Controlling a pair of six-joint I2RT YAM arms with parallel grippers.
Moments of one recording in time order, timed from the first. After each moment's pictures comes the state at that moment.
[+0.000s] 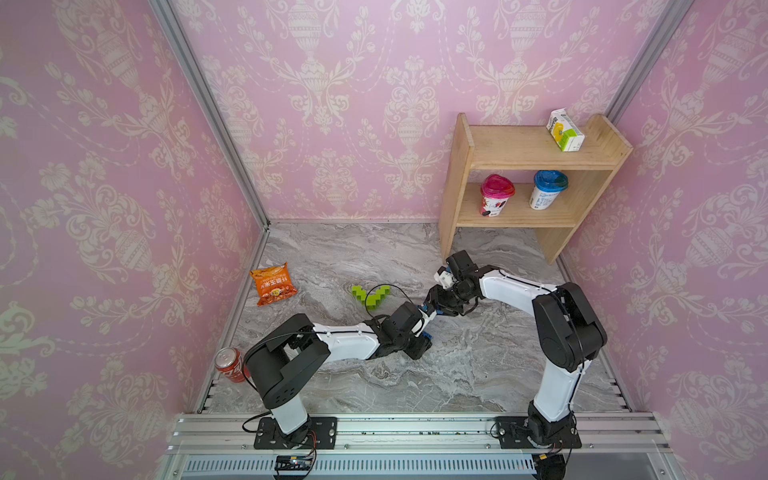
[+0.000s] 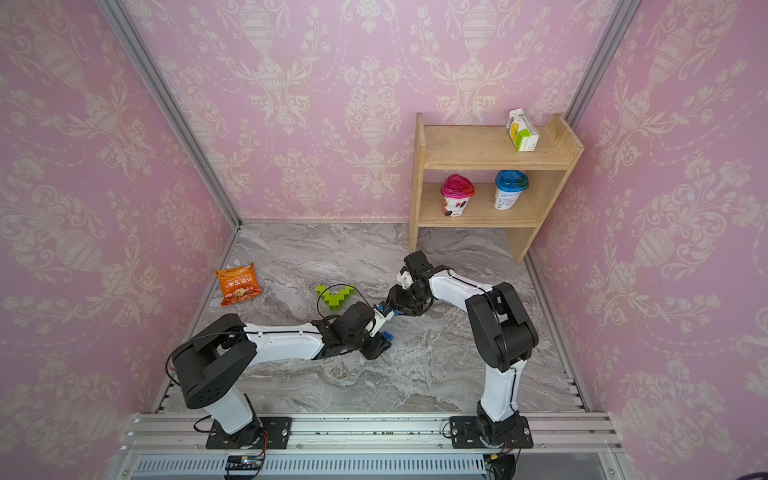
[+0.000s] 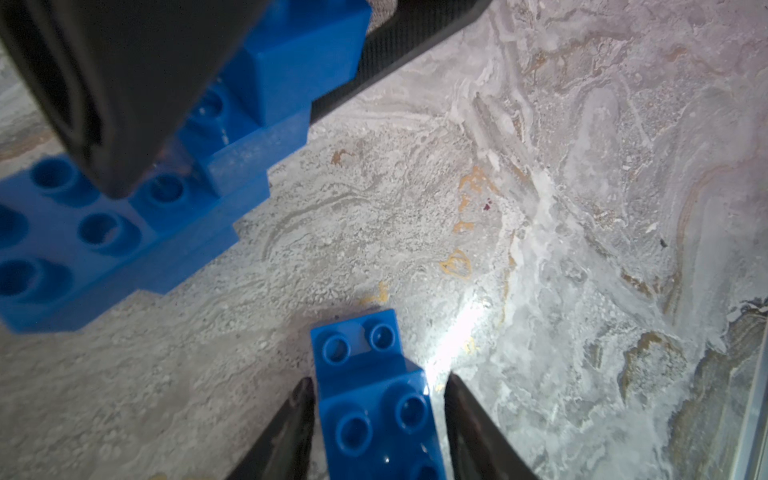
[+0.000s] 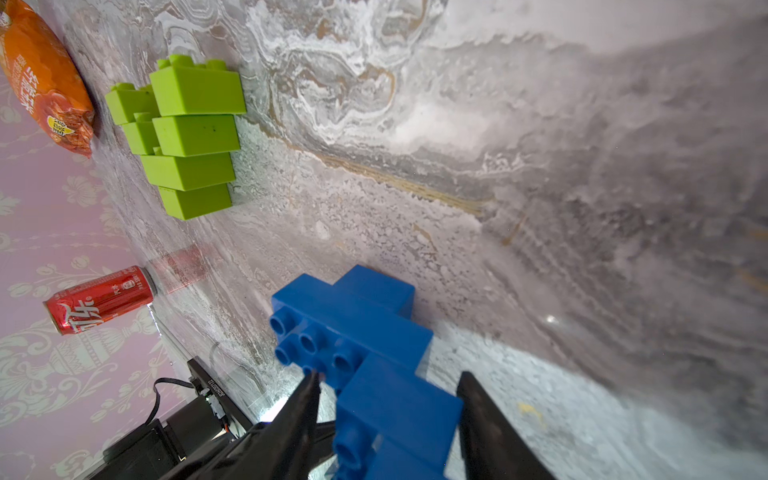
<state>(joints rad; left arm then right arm) -0.89 1.71 0.81 0.03 0.14 -0.21 0.41 1.86 1.19 -0.54 -0.52 0.55</state>
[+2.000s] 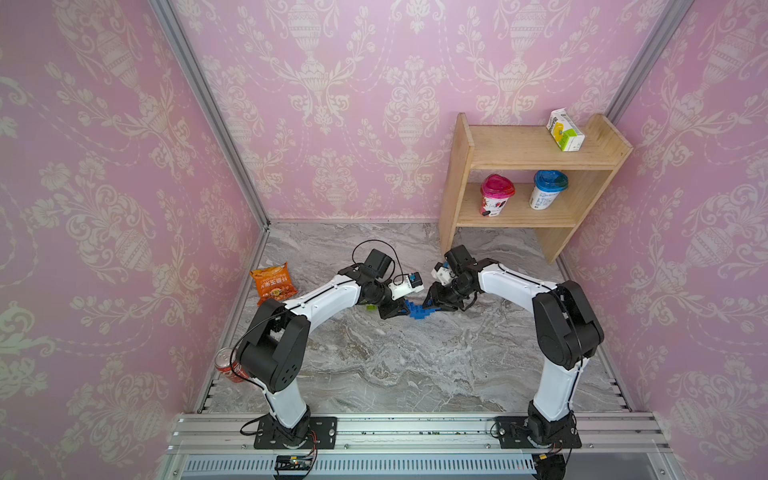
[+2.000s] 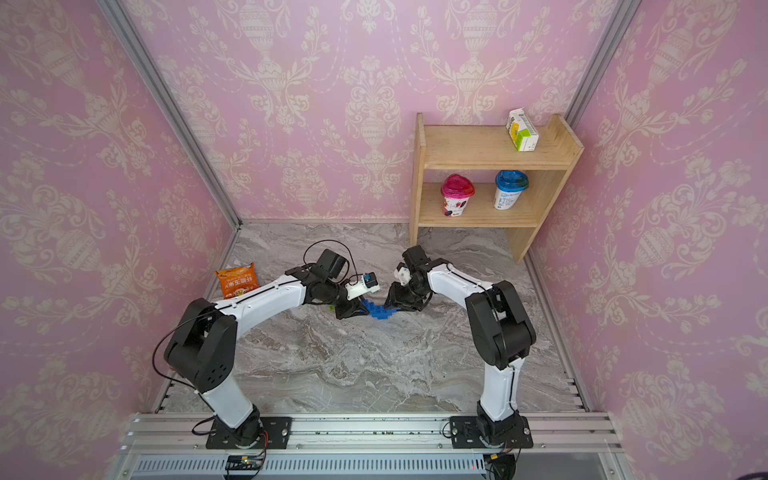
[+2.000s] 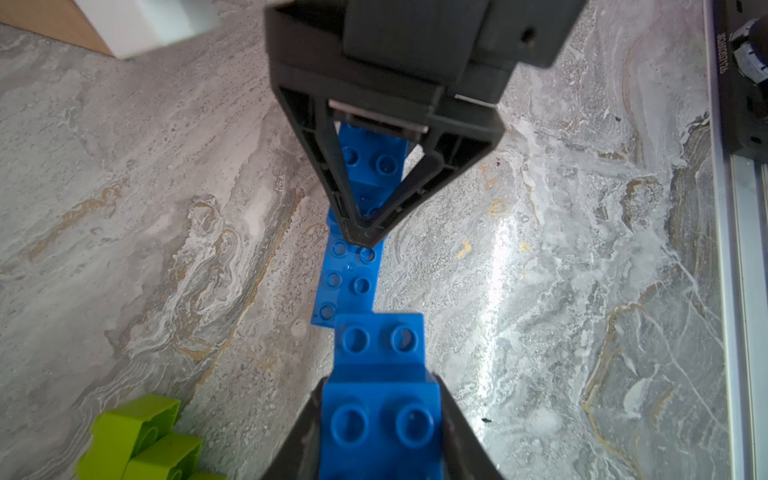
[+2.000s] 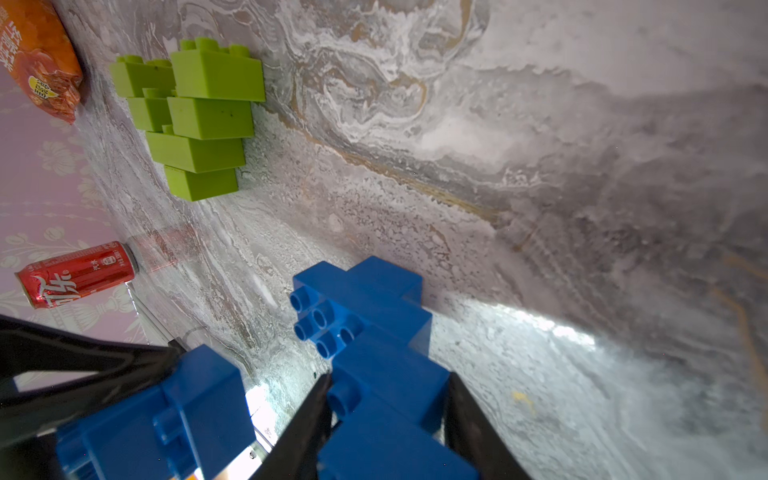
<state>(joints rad) -0.53 1.73 1.20 -0.54 0.51 0.63 0.41 1.88 1.28 -0.65 -0.51 0.44</state>
